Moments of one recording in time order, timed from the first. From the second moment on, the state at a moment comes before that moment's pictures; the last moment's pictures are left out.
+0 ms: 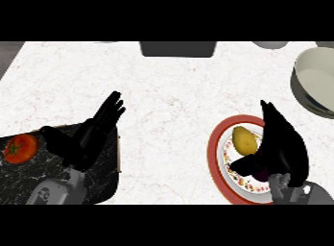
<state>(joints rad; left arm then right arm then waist) -0.14 0.17 -0.24 -1.55 0.30 0.03 0.13 -0.22 -0.32 0.42 -1.83 0.79 0.04 1.15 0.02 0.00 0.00</state>
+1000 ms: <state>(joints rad) -0.12 0.16 -0.22 -1.56 0.28 0.01 0.12 -0.30 -0.14 0.28 -1.57 0.80 0.21 1.17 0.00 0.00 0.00</state>
